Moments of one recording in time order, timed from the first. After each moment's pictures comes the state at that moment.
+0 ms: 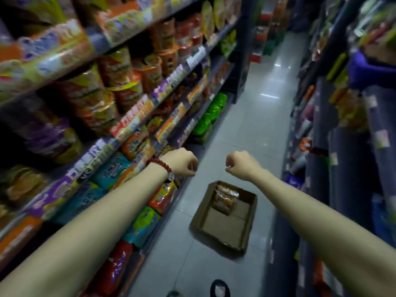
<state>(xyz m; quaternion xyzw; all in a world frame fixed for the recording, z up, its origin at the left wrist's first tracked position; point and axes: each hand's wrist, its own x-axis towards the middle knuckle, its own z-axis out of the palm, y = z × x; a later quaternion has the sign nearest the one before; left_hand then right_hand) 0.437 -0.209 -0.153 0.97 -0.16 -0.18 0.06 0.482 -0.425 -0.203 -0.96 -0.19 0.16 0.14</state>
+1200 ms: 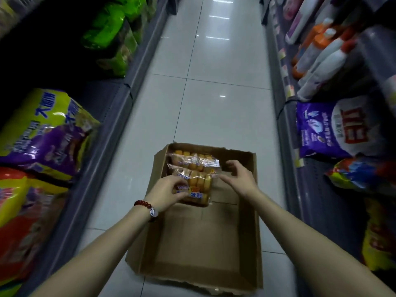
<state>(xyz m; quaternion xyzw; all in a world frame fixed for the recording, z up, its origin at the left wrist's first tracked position) 0.622 -0.295 -0.873 0.91 -0.12 -0.26 0.31 0.620 -0.533 -0.896 -0.87 0.17 0.17 0.43</state>
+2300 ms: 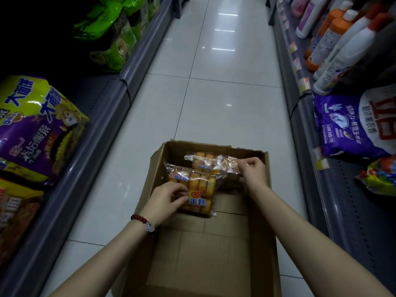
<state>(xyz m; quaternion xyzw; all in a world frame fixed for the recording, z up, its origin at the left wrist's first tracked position) 0.623 -0.300 -0.958 0.91 -0.12 -0.17 0.35 0.662 -0.552 -0.985 -0.73 0.34 -0.01 0.60</state>
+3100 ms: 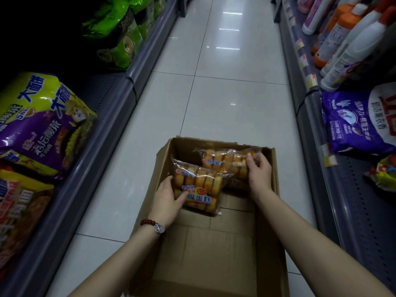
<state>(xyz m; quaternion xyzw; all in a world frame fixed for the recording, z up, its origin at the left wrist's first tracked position) 0.605 -0.304 -0.968 0.91 0.06 -0.14 0.38 0.646 -0.545 -0.991 -0.72 0.26 -0.06 0.64</state>
